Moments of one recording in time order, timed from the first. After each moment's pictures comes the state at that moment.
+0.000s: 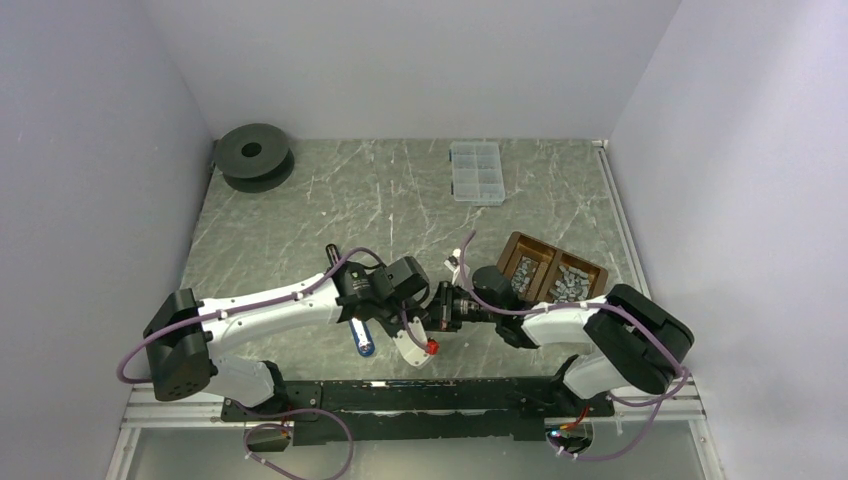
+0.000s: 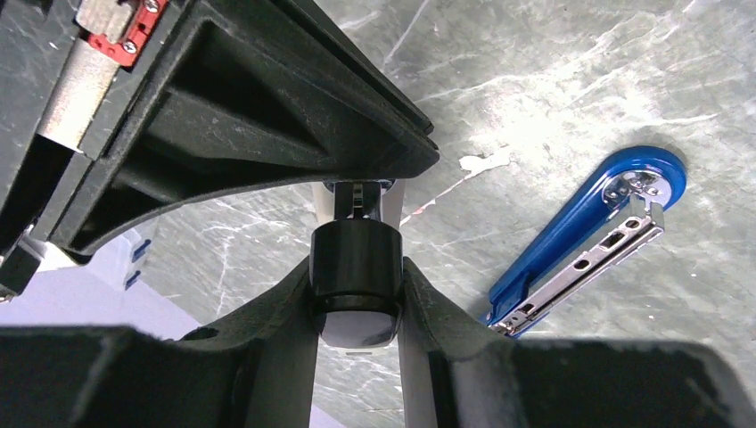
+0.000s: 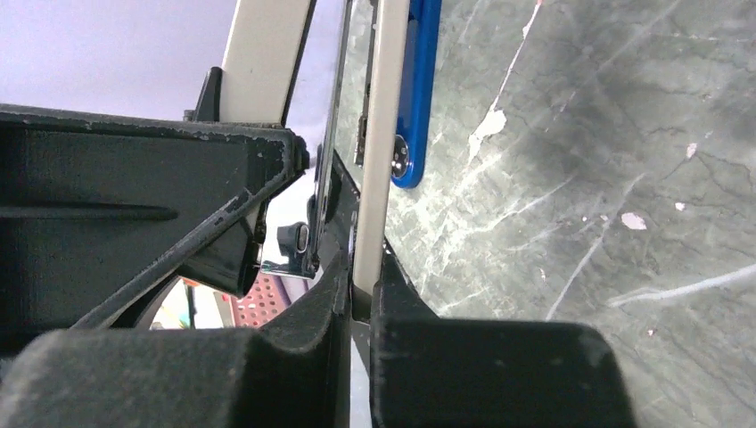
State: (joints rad) left arm -1.10 1.39 1.05 -0.79 0.03 1.39; right arm 0.83 1.42 0.34 0.68 -0.52 1.02
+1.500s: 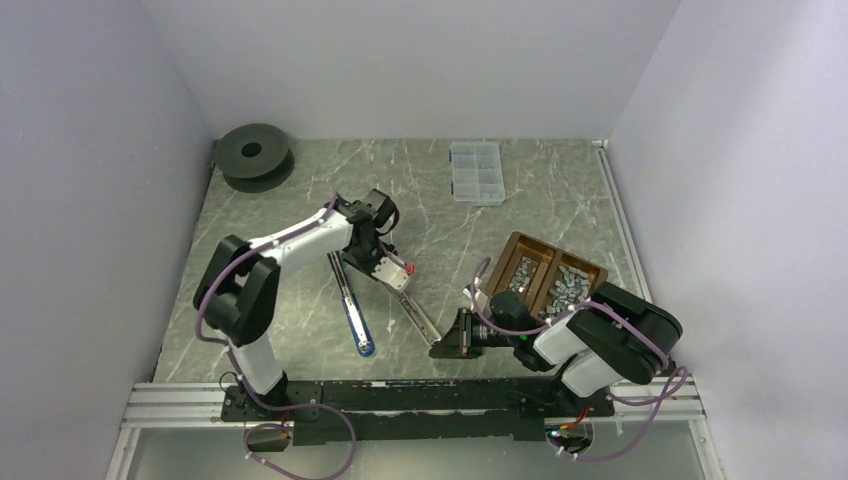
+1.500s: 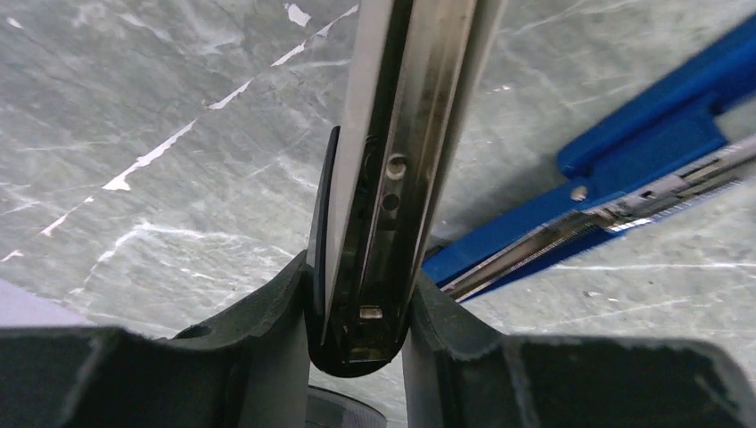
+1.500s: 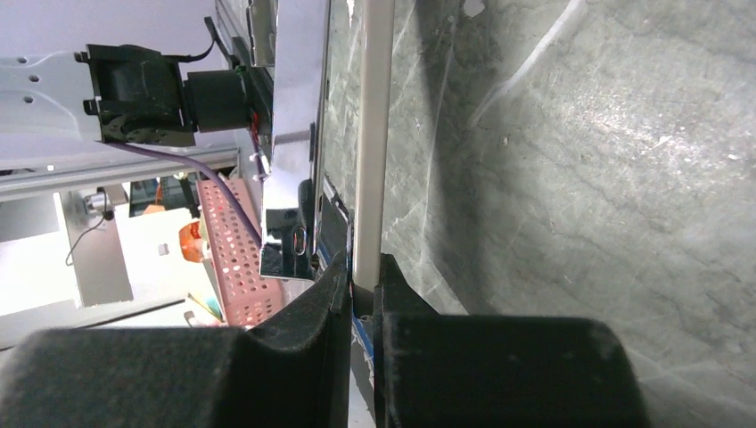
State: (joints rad) left arm -0.61 1.71 1.23 -0.85 0.02 1.56; right arm 0.80 1.48 0.08 0.90 -0.57 1.09
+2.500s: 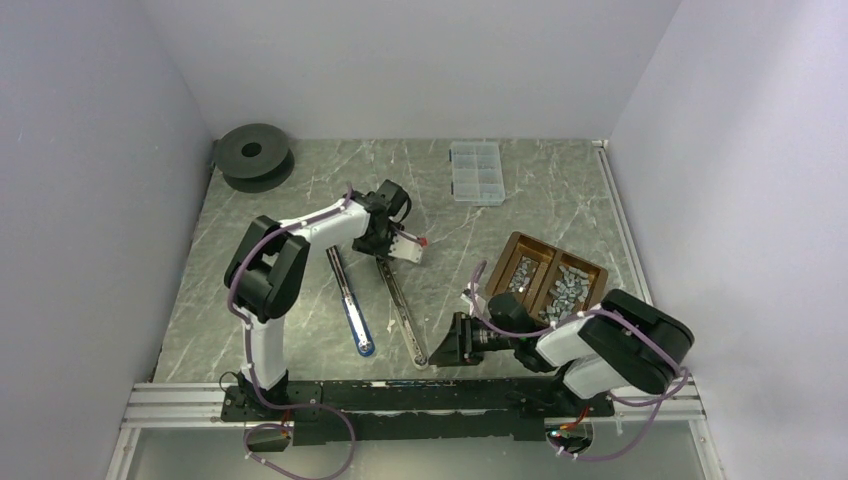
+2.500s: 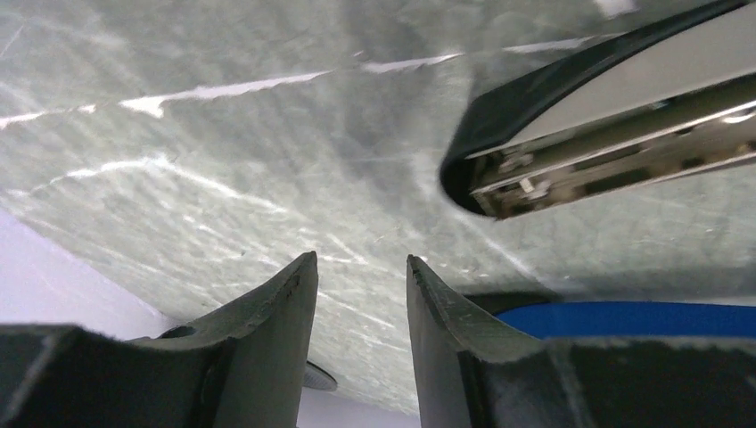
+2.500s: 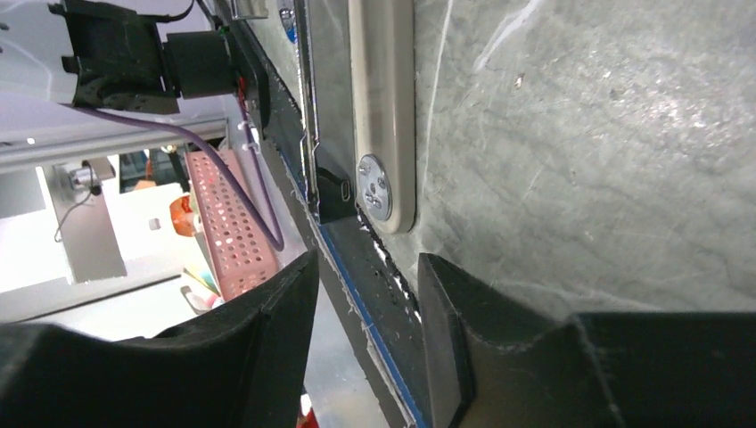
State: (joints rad) left arm -0.59 1.95 1.37 -0.68 -0.16 1.31; right arm 0.82 1.45 0.09 0.82 -0.61 1.07
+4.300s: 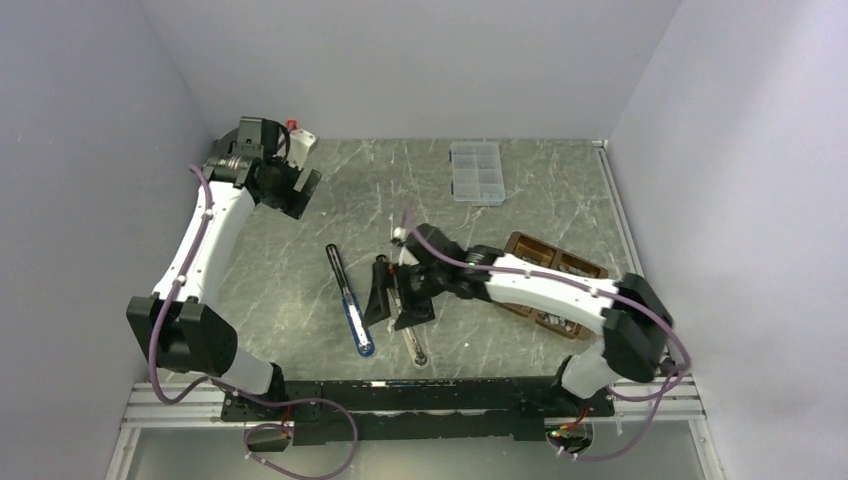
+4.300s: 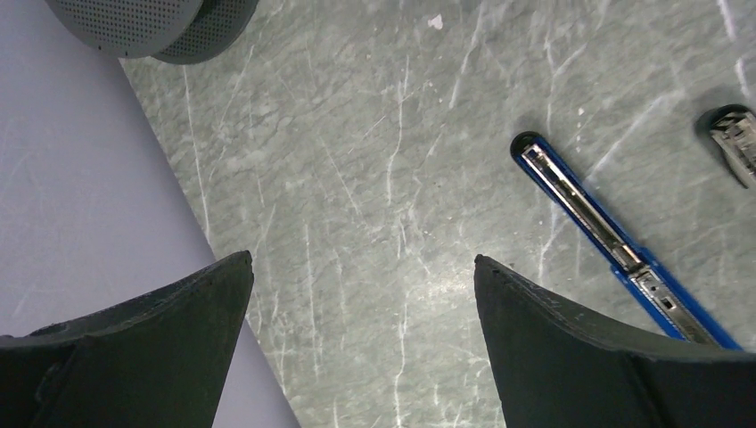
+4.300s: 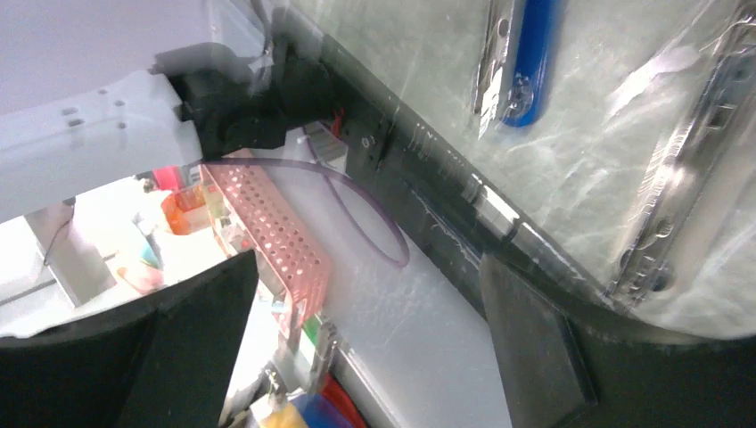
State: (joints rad) left arm -0.12 1.49 1.54 -0.95 -0.09 0.38; right arm 1.02 1.55 1.14 -0.44 -0.48 0.96
